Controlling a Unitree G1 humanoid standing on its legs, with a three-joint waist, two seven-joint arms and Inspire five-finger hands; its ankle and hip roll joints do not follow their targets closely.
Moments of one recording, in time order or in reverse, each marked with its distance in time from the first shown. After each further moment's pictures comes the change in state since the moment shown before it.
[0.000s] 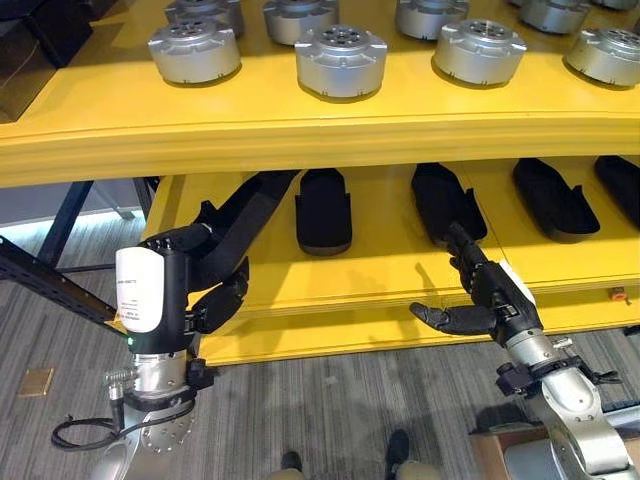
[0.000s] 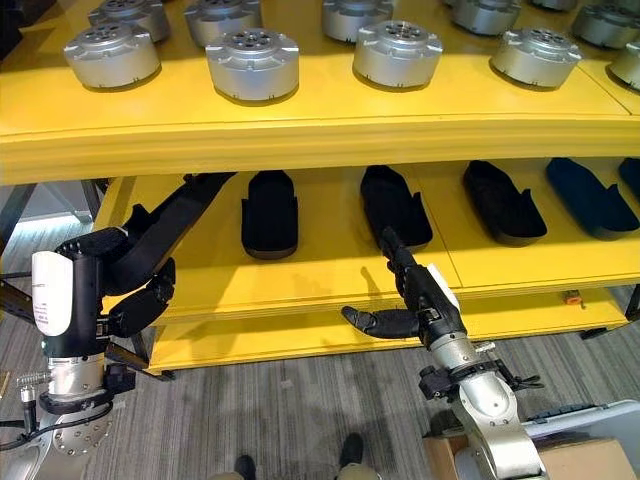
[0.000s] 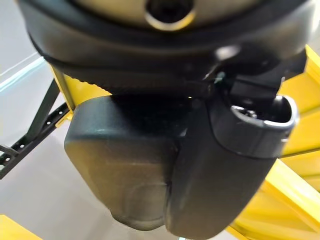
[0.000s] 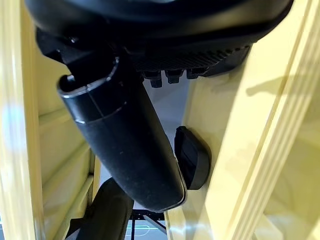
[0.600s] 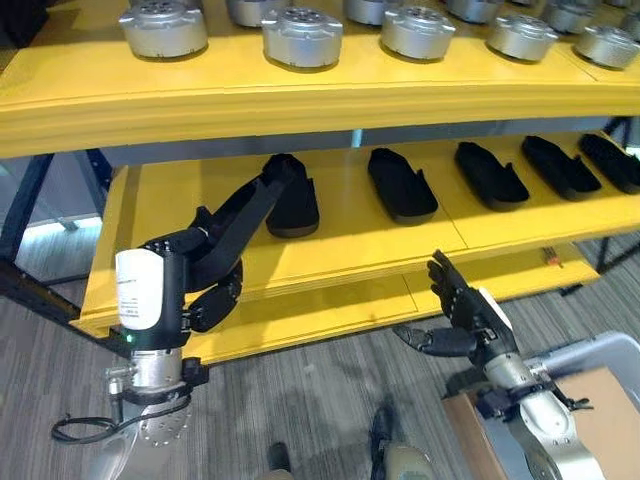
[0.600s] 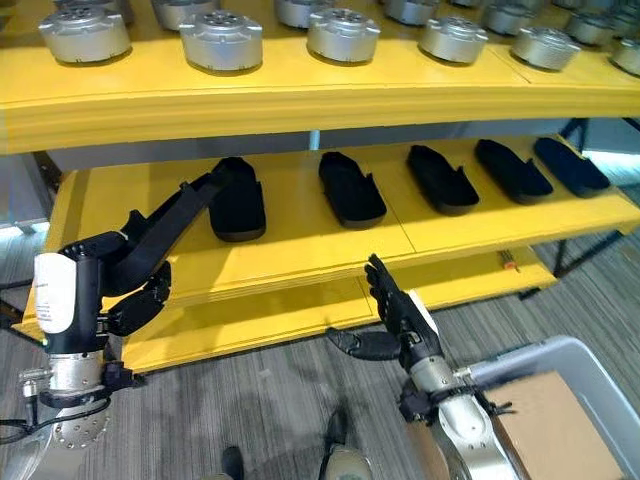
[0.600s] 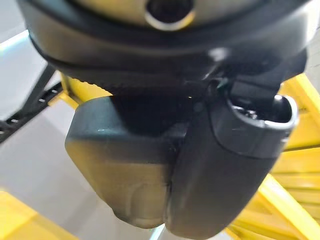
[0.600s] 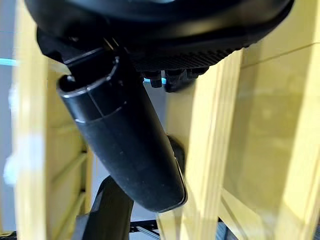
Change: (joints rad) left arm -0.008 0.004 -0.005 0.084 0.008 -0.024 -0.002; right arm 0.105 0.101 0.029 -0.004 0.001 -0.001 0.015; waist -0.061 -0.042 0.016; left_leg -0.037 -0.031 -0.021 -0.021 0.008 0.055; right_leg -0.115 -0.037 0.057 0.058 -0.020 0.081
